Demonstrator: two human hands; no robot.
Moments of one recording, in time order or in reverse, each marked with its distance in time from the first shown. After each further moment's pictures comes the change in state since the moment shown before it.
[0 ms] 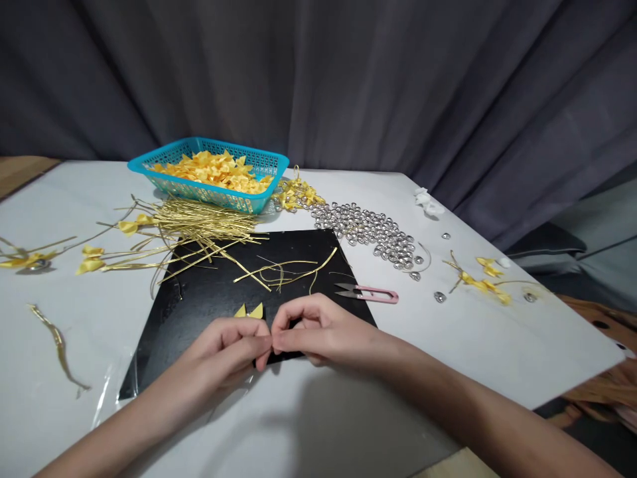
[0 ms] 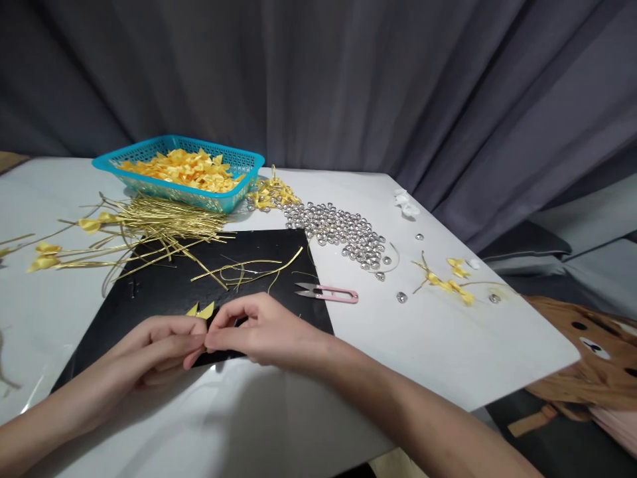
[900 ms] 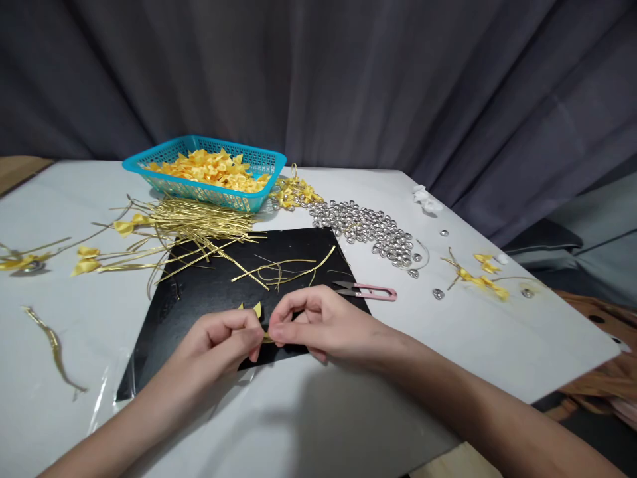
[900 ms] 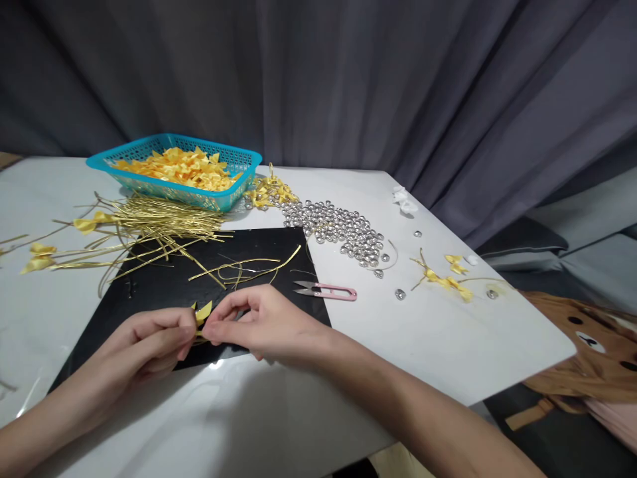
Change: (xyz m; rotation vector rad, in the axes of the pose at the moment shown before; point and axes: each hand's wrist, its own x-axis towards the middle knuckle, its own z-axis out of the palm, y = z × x) left_hand 0.001 0.000 -0.001 0.139 0.207 0.083; right_hand -0.002 0.000 -0.004 -0.055 0.021 -0.062
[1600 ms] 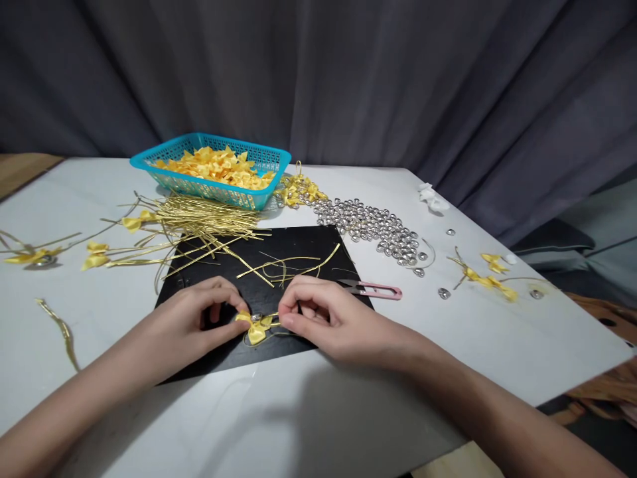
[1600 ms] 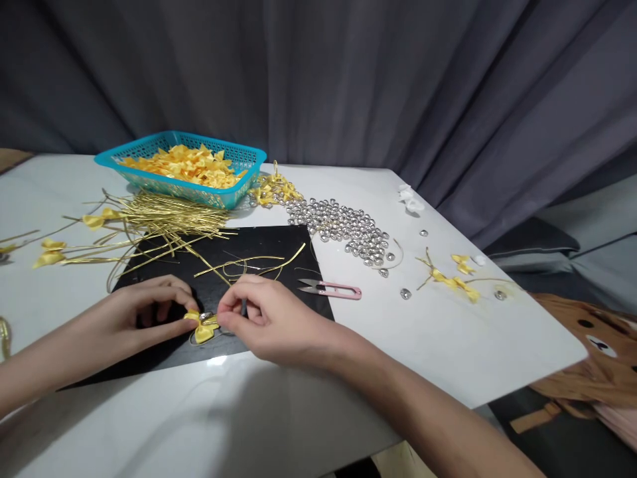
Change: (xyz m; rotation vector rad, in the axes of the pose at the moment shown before) left_hand 0.014 -0.002 -0.046 0.665 0.066 0.275; right_hand -0.007 -0.010 0.000 -0.624 0.102 -0.274
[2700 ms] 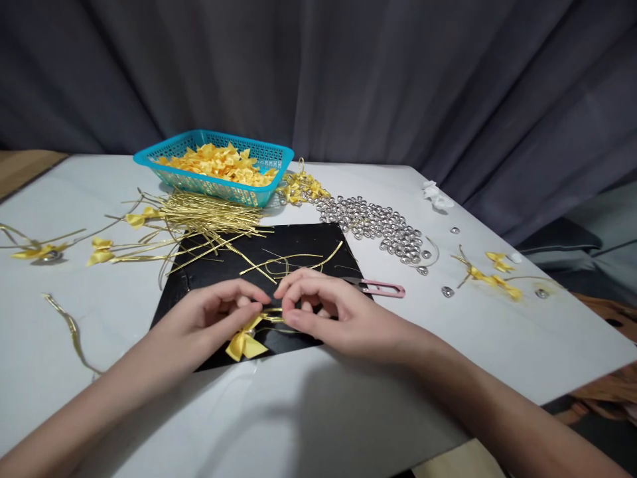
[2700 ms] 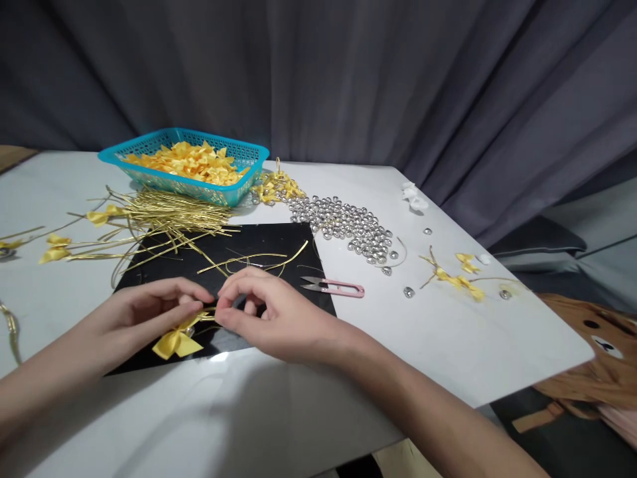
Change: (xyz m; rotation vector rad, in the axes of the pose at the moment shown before) left_hand -0.007 0.021 0.009 -0.480 -0.047 -0.183; right_hand -0.003 0.000 -0.001 0.284 -0.029 -0.003
